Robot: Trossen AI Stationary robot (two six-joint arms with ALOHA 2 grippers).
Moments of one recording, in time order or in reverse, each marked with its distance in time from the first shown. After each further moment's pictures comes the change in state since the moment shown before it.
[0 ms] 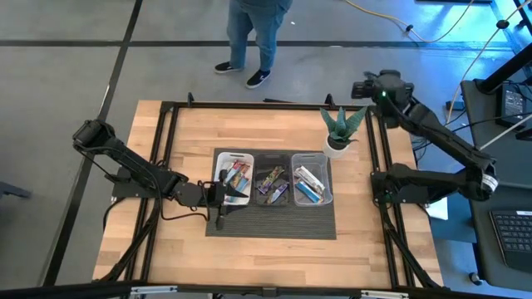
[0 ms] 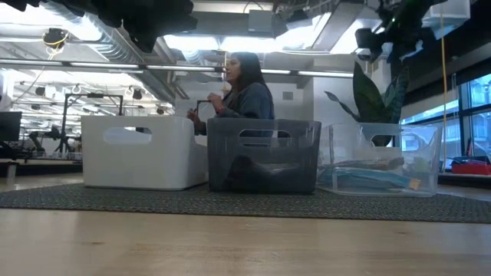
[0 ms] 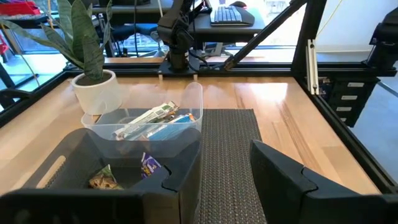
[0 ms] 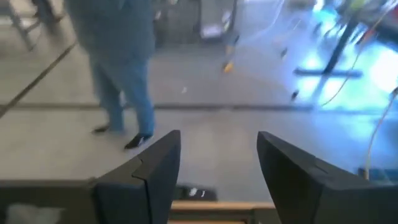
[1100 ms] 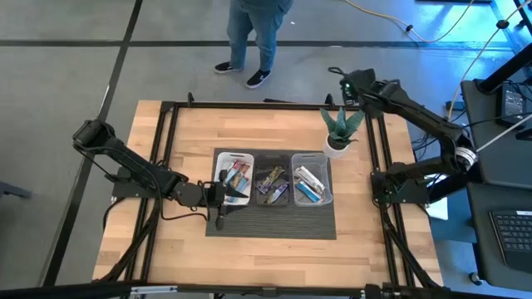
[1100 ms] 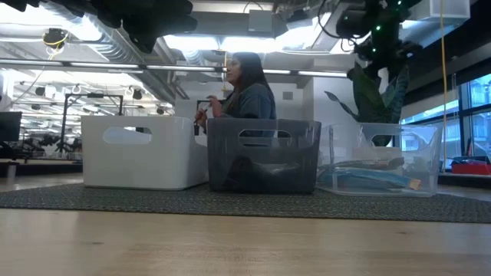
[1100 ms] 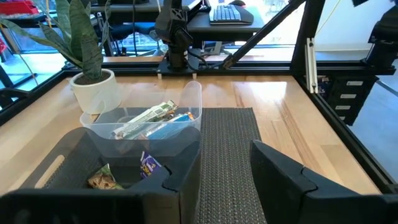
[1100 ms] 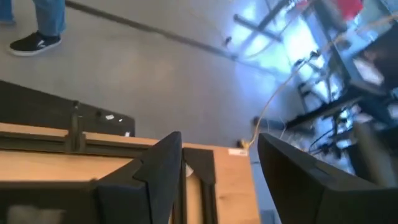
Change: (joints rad) left arm 0.000 0.000 0.000 -0.004 0.004 0.000; right arm -0.045 0.359 0.197 -0.453 0.109 0.081
